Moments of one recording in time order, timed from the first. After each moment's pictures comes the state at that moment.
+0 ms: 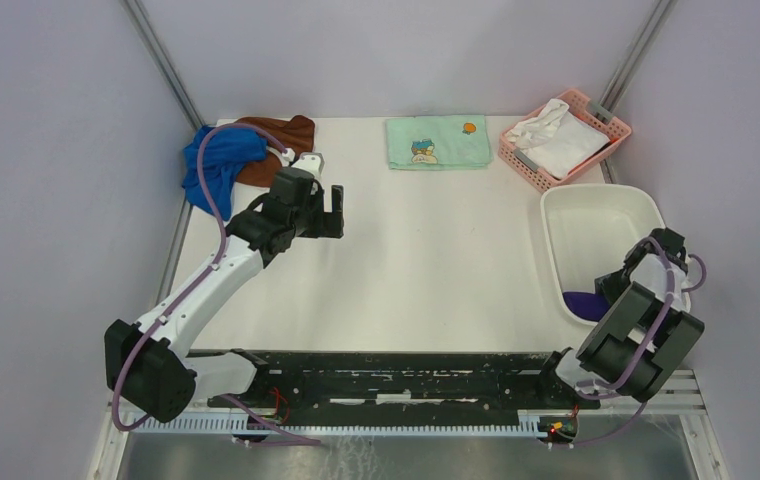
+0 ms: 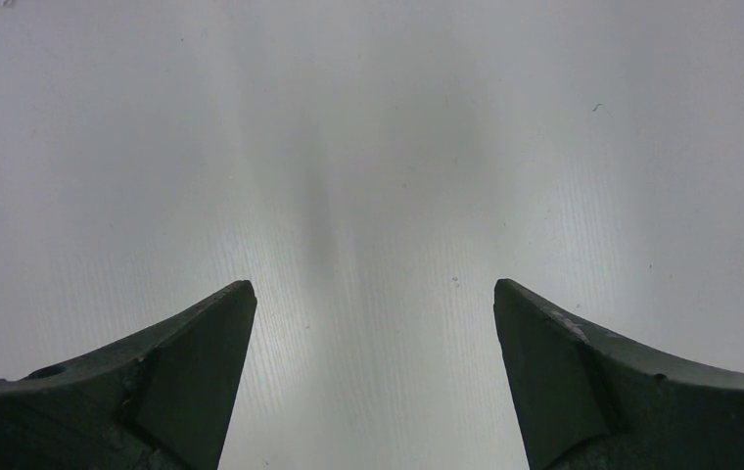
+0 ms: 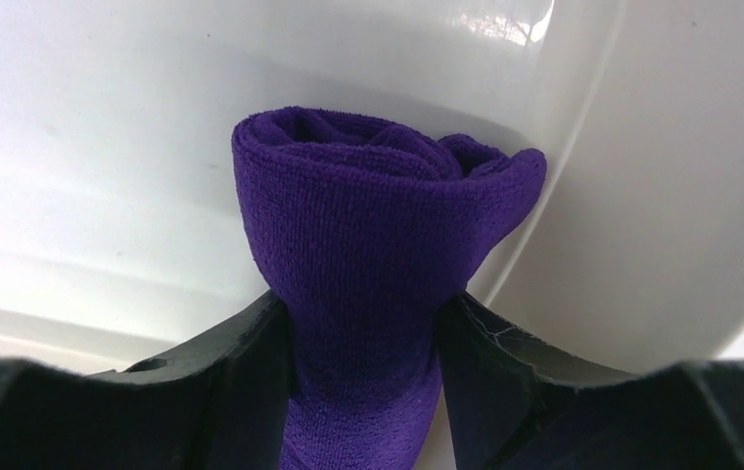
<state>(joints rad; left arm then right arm) -0.48 1.23 1.07 -0.55 -0.17 -0.27 -0.70 1.37 0.76 -0.68 0.16 0.59</state>
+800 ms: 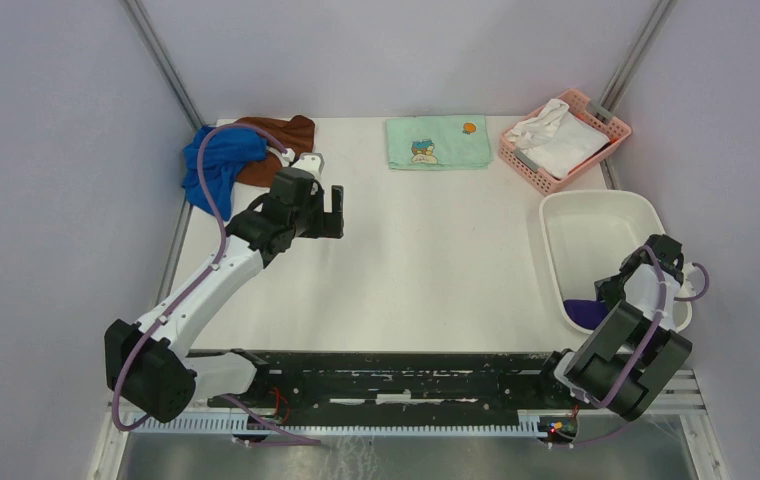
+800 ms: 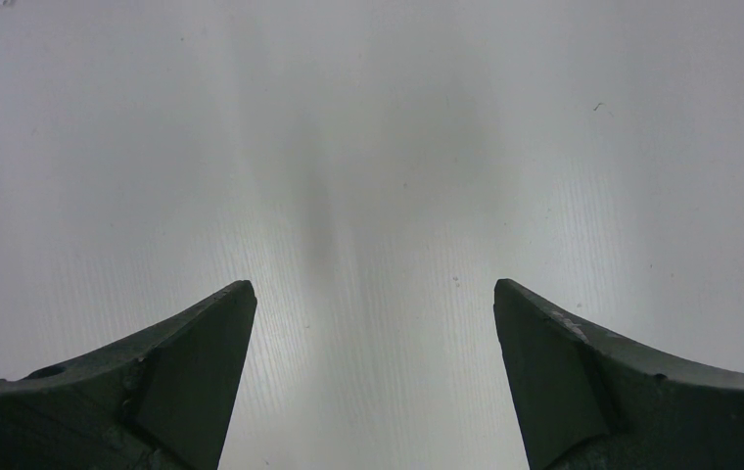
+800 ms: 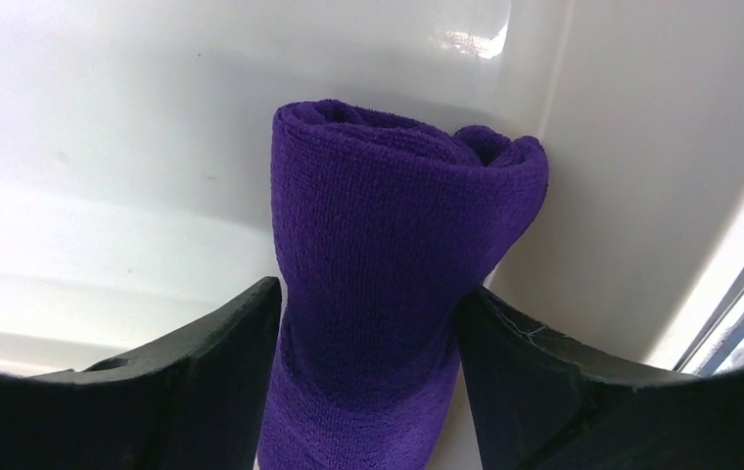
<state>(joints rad) -0.48 1.23 1.06 -0.55 -0.17 -0.27 -0.70 1.25 0.69 -0.70 0.23 0.64</state>
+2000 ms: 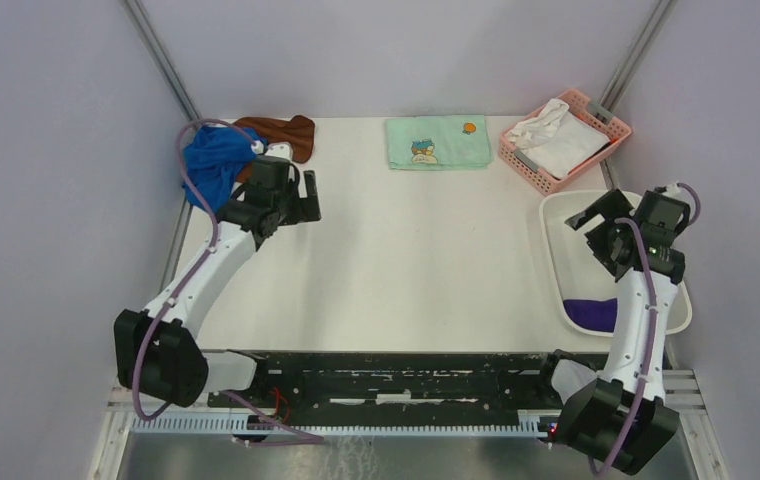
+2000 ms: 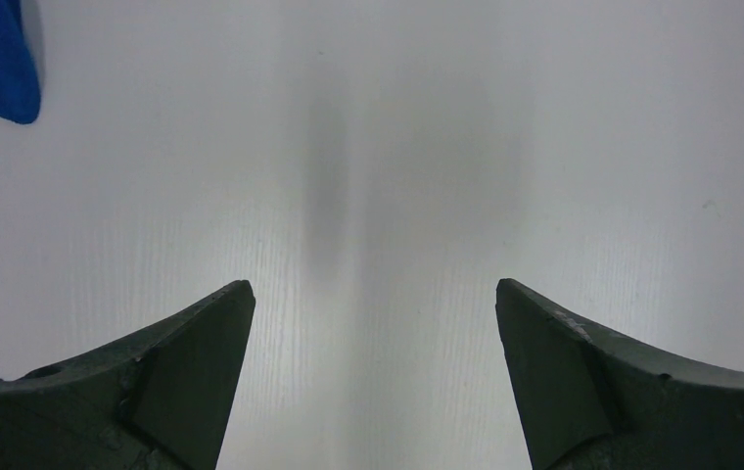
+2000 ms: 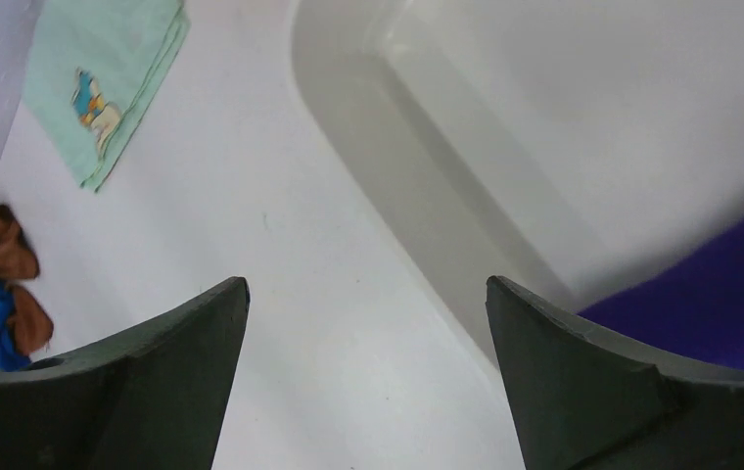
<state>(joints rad) -0.33 1.28 1.08 -0.54 -0.21 -0.28 -0.47 0.98 0.94 -0.73 -0.17 0.55</state>
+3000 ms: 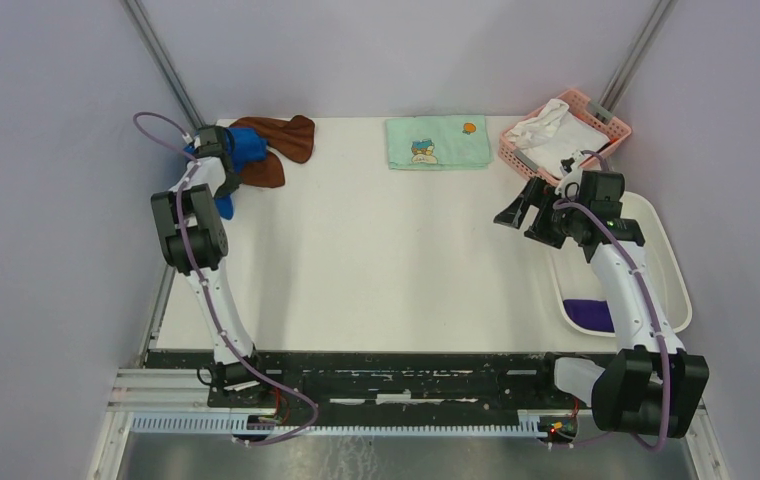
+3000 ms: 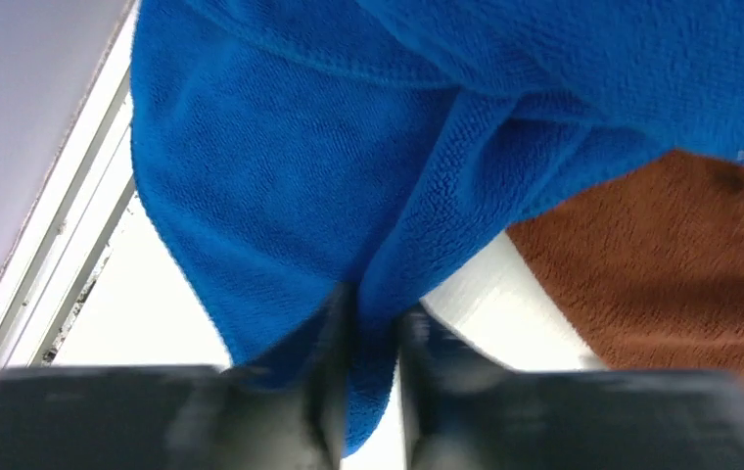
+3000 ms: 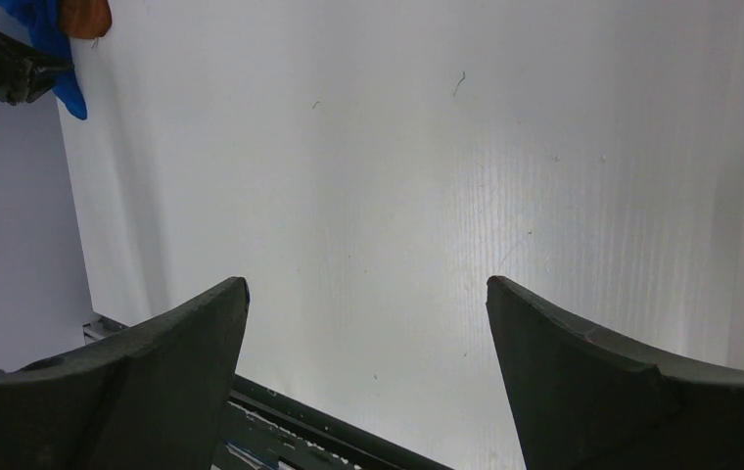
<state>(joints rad) 0.22 2.23 1.70 -0.42 -0.32 -0.28 -0.11 1.16 0.95 -0.58 -0.52 0.39</state>
